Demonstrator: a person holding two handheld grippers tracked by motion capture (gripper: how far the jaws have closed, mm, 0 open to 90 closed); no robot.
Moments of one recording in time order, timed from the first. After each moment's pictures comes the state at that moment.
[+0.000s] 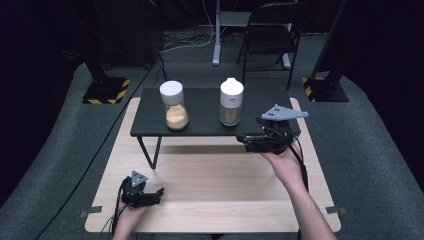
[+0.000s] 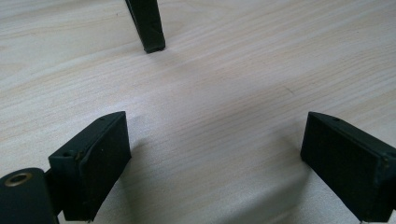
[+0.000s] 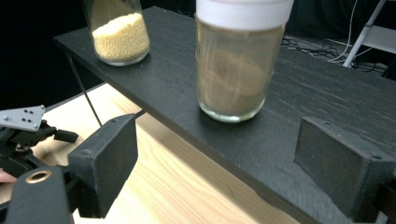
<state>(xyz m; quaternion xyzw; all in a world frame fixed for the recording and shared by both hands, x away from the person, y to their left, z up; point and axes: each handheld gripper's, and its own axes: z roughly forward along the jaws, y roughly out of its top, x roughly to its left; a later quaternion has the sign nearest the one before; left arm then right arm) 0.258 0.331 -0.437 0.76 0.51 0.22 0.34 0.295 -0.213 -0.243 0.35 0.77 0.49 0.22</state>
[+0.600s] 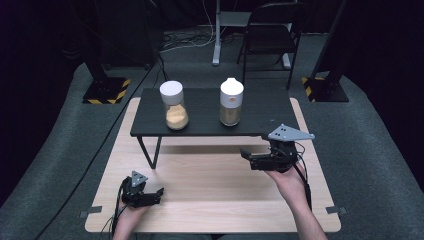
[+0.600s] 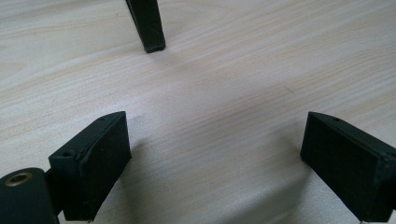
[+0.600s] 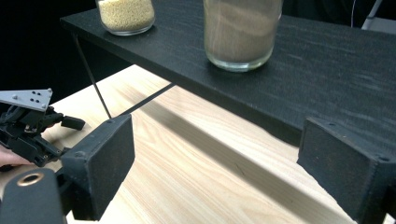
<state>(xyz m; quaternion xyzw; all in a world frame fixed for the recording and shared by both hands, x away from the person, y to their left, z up) 0.258 0.330 -0.437 0.76 0.51 0.22 0.34 0.269 -0.229 -0.282 0.36 0.76 0.51 0.21</state>
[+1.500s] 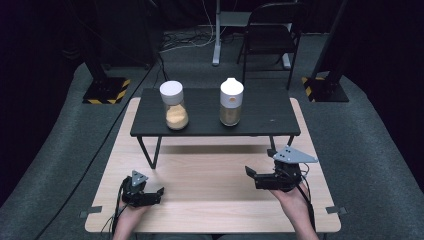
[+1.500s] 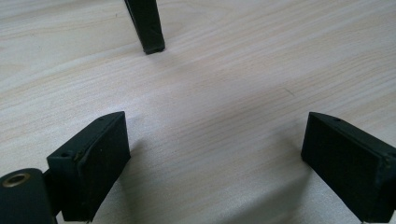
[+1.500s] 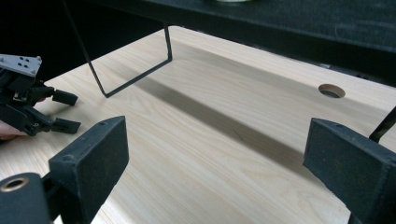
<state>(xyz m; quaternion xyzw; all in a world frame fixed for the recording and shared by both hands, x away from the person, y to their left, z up) 0.259 0.330 -0.437 0.76 0.51 0.22 0.34 0.239 -0.239 -0.324 0.37 0.75 0.50 0.22</state>
